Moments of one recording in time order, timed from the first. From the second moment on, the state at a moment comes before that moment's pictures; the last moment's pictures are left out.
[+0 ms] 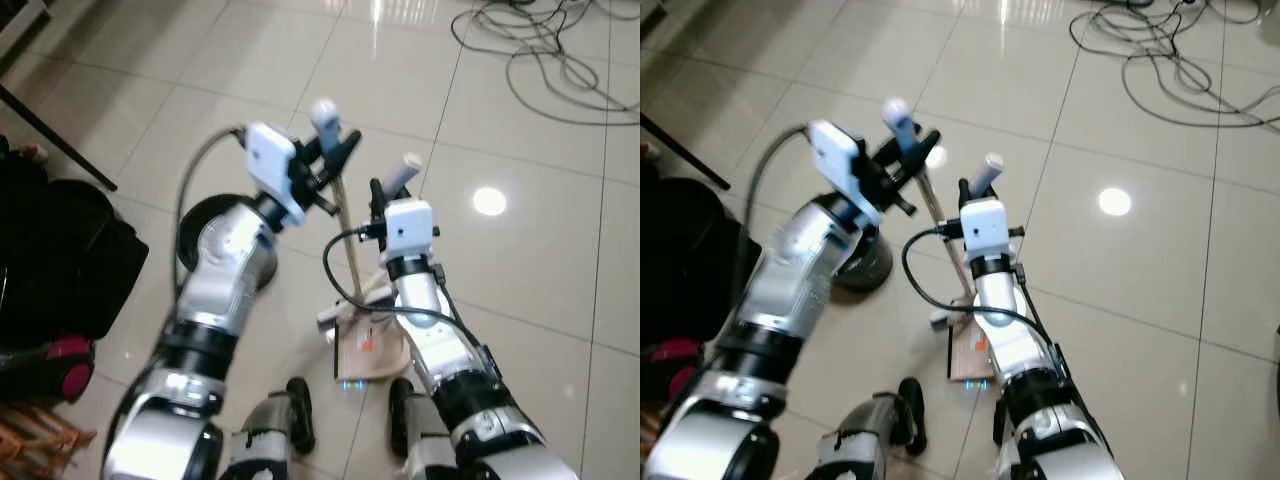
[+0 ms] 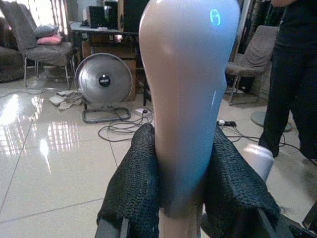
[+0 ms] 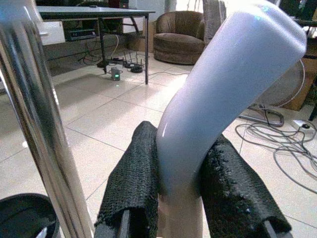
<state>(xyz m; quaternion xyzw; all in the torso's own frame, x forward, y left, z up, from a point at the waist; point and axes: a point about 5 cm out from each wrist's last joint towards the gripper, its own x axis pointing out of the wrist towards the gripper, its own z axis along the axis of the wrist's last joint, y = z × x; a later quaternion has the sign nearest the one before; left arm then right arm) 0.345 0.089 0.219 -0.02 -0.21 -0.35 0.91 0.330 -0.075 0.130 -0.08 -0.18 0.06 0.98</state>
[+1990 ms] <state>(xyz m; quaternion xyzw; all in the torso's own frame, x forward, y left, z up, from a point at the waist) 0.352 0.147 0.259 0.02 -0.24 -0.25 0.94 0.310 -0.154 0.100 0.02 -0.10 -0.03 0.99</state>
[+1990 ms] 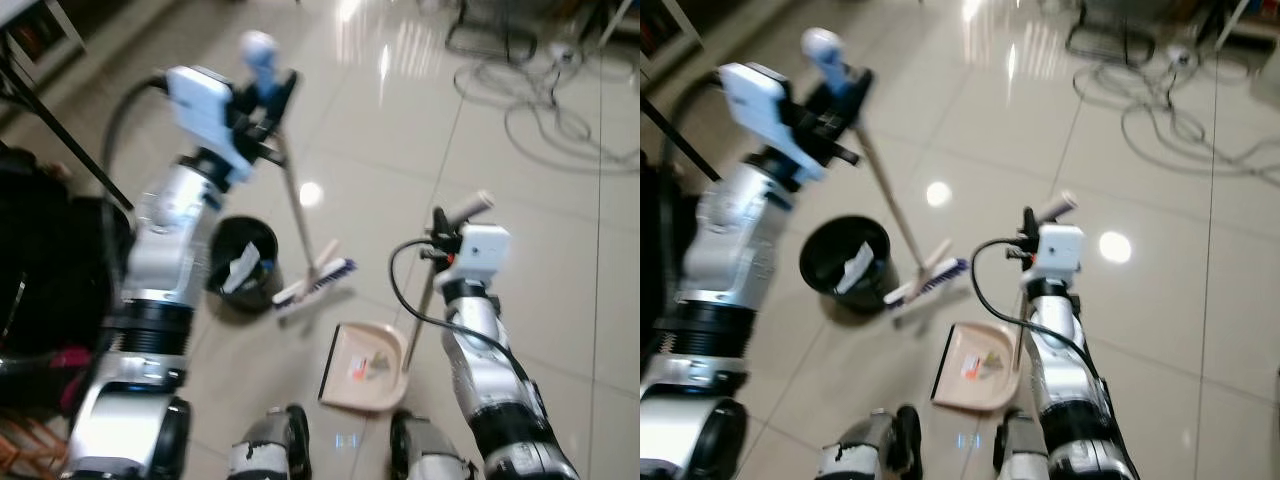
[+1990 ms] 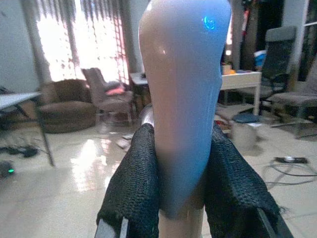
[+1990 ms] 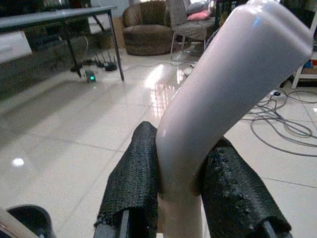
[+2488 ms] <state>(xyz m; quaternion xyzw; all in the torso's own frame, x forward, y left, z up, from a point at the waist) 0.319 0.192 0.183 0.06 -0.10 -0.19 0.97 0.299 -0.177 0.189 0.05 -0.16 0.03 0.98</state>
